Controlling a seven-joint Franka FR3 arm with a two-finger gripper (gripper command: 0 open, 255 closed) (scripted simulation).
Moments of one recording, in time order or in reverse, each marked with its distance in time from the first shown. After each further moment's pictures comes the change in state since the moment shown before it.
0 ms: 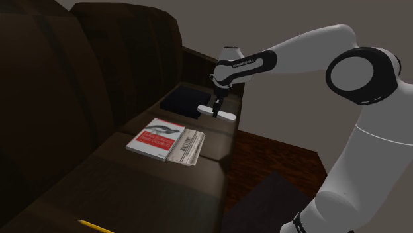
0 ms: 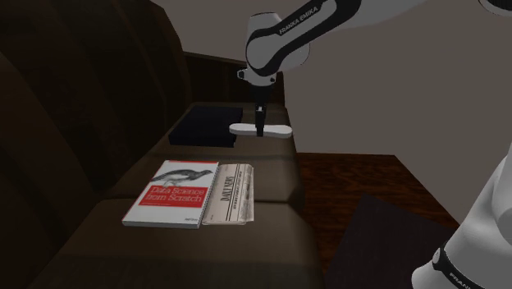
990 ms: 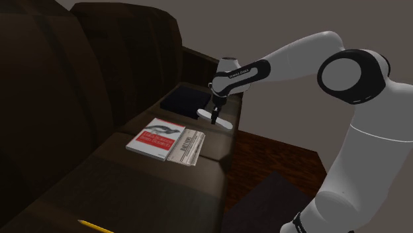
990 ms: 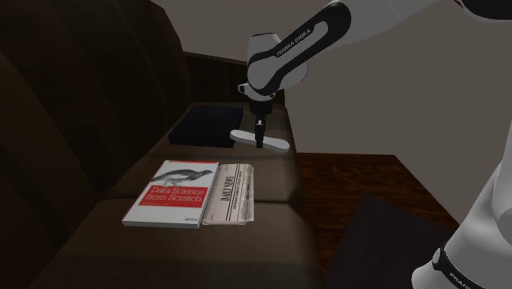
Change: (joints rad) arm 0.001 0.054 -0.002 -0.053 -0.007 0.113 0.005
